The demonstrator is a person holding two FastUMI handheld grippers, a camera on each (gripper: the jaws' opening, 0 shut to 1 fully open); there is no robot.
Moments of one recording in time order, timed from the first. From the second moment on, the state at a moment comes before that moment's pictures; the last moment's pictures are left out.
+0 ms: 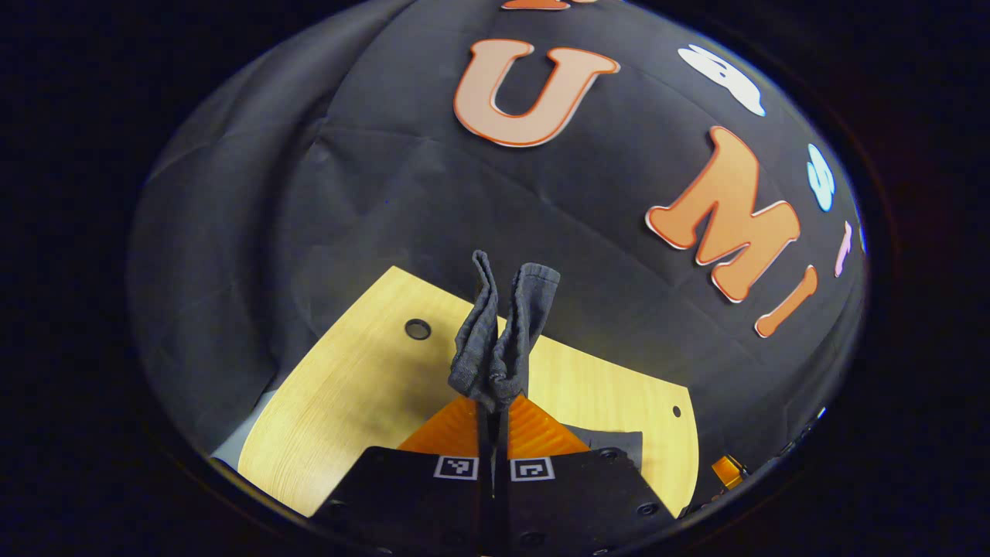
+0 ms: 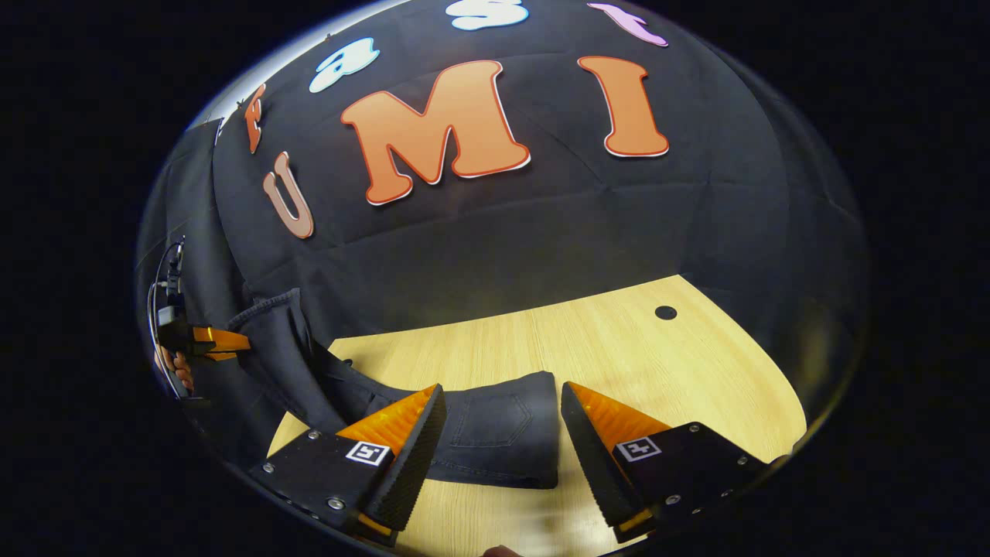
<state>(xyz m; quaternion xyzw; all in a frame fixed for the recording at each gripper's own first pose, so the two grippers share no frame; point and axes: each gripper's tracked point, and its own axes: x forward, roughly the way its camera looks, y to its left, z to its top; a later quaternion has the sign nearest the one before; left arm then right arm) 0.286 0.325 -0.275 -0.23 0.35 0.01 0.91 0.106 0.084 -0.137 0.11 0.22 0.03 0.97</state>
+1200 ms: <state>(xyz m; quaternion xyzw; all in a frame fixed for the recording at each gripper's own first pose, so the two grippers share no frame) 0.291 0.070 -0.238 -0.16 0.37 -0.13 0.91 0.115 0.015 -0.095 0.05 0.12 0.03 0.99</state>
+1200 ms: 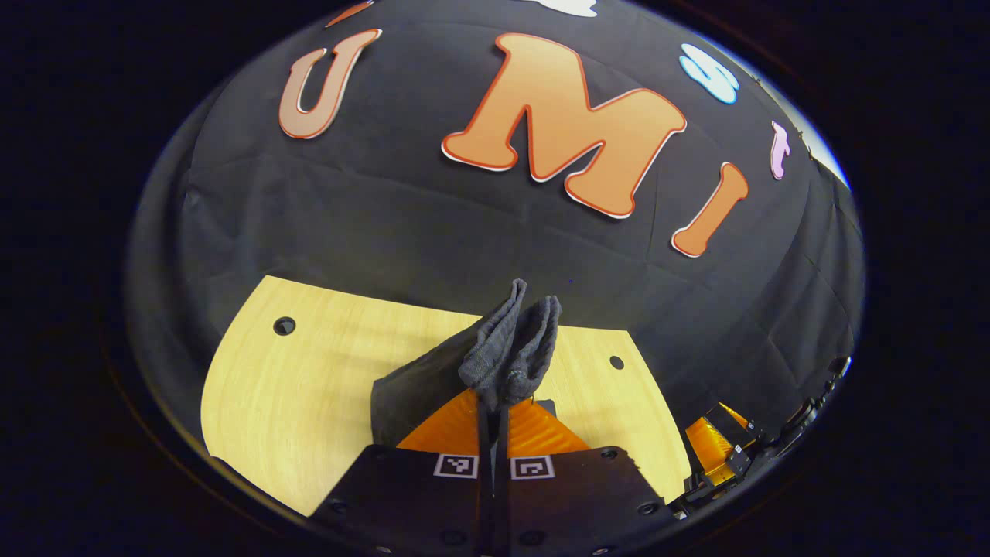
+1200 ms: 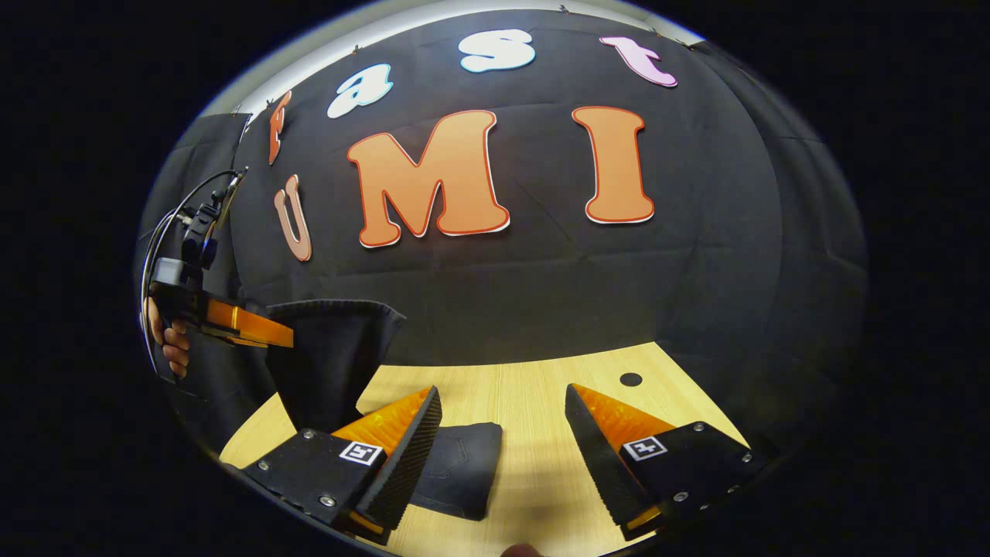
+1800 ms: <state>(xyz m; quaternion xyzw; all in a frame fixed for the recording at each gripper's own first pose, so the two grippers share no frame) 0.257 -0.047 -0.312 -0.09 0.44 -0.16 0.88 0.114 -0.032 -0.116 0.05 0.14 0.04 0.99</state>
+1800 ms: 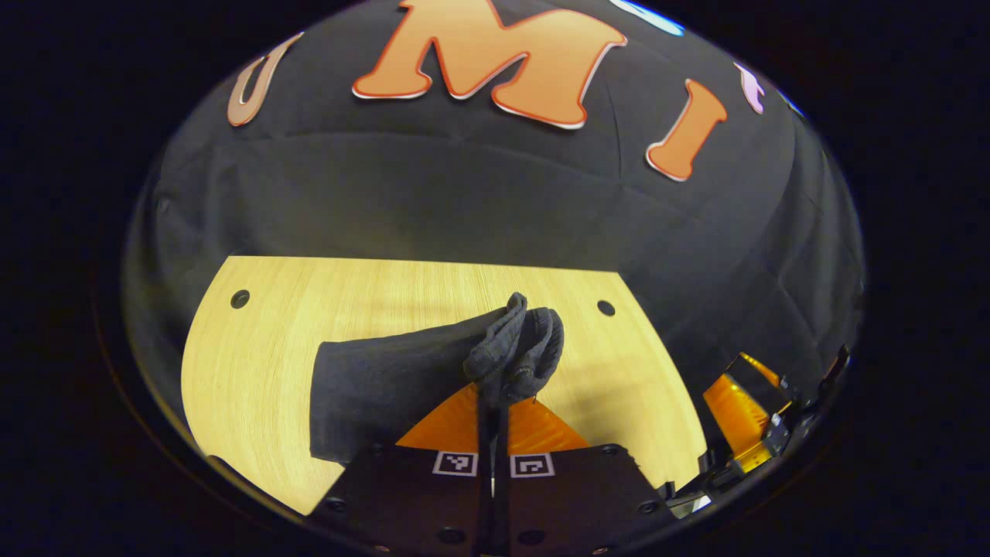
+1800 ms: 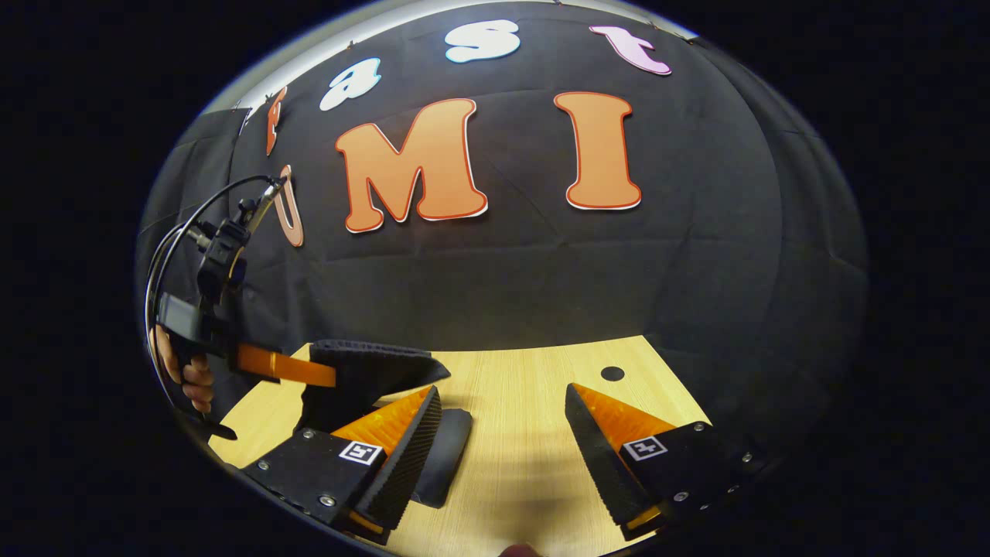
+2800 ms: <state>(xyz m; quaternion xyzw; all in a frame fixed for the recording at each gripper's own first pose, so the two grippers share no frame) 0.230 0.012 -0.223 -0.04 0.28 -0.16 0.95 0.109 0.023 -0.066 0.06 0.08 0.06 0.99</state>
